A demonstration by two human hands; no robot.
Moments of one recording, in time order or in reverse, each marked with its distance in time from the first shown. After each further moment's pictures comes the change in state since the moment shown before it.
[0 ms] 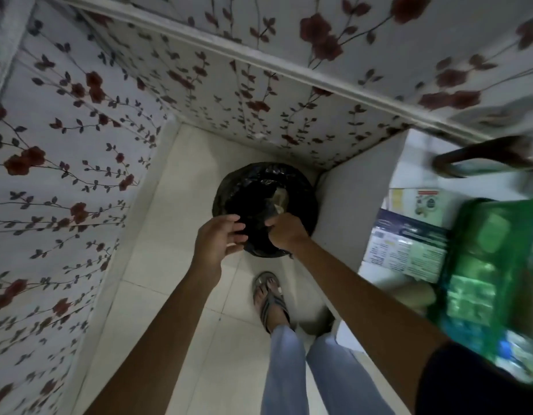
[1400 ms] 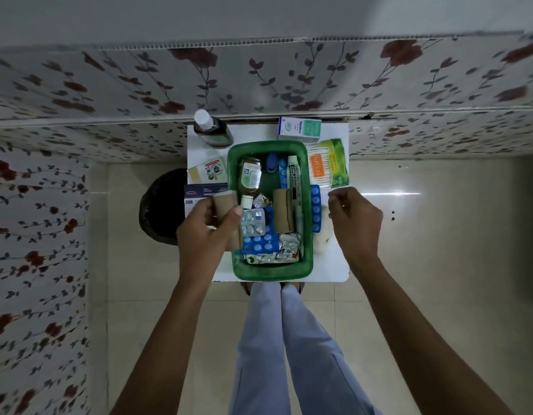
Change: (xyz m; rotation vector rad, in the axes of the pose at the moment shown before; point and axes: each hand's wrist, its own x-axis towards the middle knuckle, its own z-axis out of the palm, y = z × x) left_hand -0.253 -0.004 0.247 0.656 -0.037 0.583; right_hand -0.299 0.285 -0.142 0.609 0.931 0.176
